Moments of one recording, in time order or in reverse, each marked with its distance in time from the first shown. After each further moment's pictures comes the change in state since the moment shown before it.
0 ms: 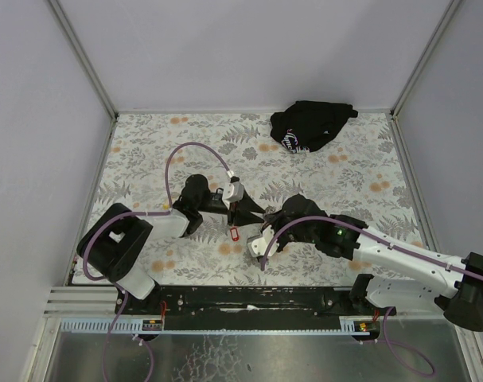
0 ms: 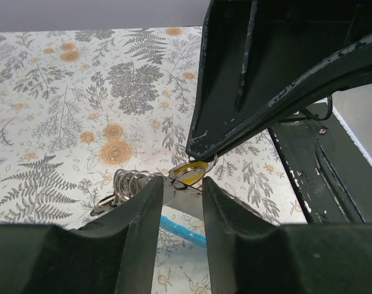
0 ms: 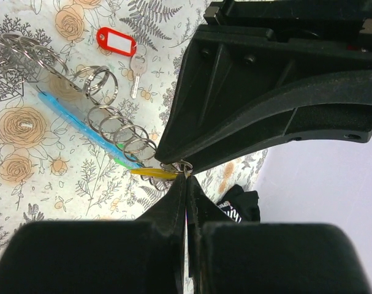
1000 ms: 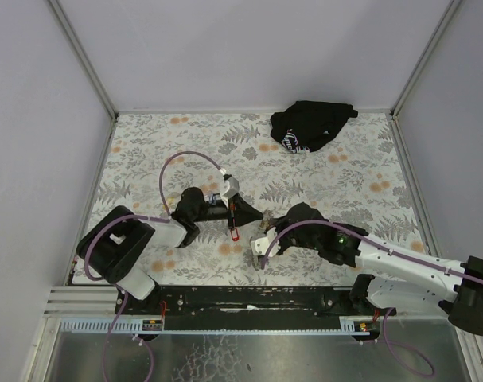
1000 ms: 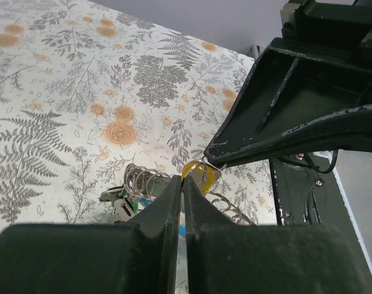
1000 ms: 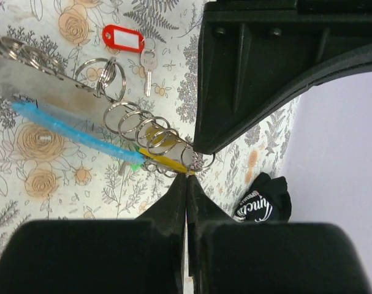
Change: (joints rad) left arm -0.020 -0.010 -0.114 0.152 -0.260 -0.280; right arm 0.000 -0.051 -0.129 0.110 0.037 0.130
